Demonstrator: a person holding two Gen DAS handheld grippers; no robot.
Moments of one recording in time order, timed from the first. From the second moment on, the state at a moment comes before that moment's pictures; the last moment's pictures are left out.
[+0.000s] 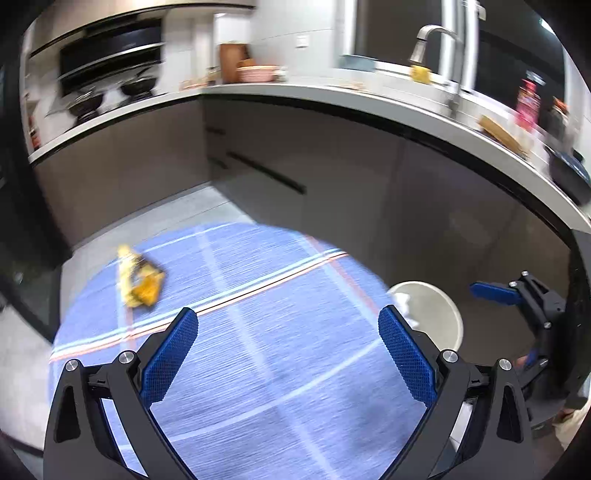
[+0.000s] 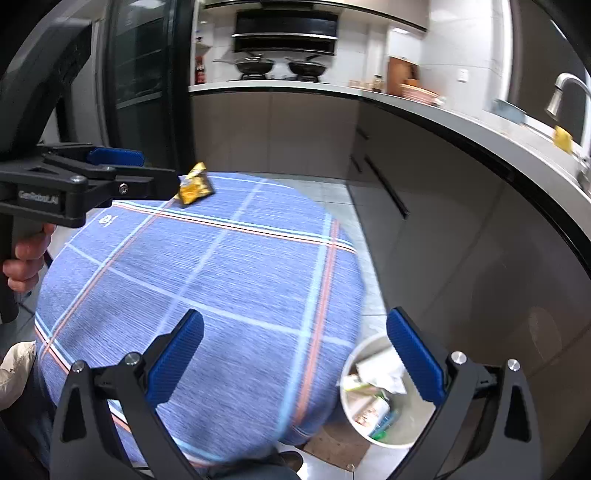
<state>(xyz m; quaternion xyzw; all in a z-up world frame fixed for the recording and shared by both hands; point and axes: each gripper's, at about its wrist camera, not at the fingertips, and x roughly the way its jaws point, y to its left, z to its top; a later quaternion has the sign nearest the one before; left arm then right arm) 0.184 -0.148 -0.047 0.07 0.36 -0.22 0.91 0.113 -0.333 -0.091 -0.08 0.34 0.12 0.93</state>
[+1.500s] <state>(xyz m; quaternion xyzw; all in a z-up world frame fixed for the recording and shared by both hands) 0.282 0.092 -0.117 -0.06 0.39 -0.09 0.91 0.387 -0.108 -0.144 0.00 0.44 0.18 0.88</state>
